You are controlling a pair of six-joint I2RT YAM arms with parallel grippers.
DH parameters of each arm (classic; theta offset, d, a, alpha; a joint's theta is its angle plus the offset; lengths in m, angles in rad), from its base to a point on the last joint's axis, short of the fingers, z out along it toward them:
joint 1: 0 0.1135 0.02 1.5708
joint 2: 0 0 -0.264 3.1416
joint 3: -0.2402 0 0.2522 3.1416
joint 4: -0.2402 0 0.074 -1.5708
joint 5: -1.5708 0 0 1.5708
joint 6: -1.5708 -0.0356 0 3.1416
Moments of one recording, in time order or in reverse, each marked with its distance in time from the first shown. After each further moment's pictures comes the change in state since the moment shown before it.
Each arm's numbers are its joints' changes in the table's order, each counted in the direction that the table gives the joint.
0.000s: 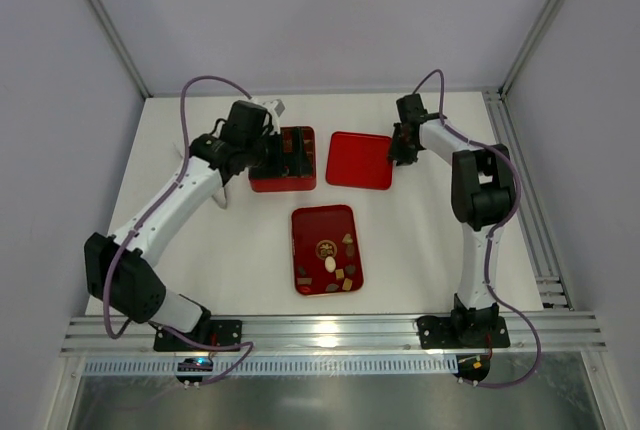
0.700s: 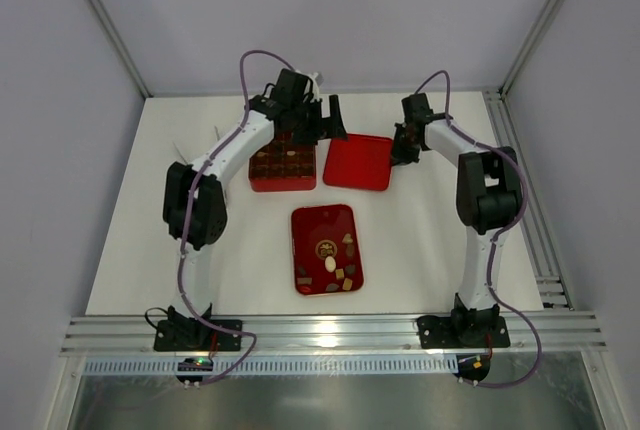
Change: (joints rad) left arm -0.009 -0.606 -0.525 0.079 -0.112 0.010; right arm -0.020 0.035 0.028 -0.005 0.106 0.017
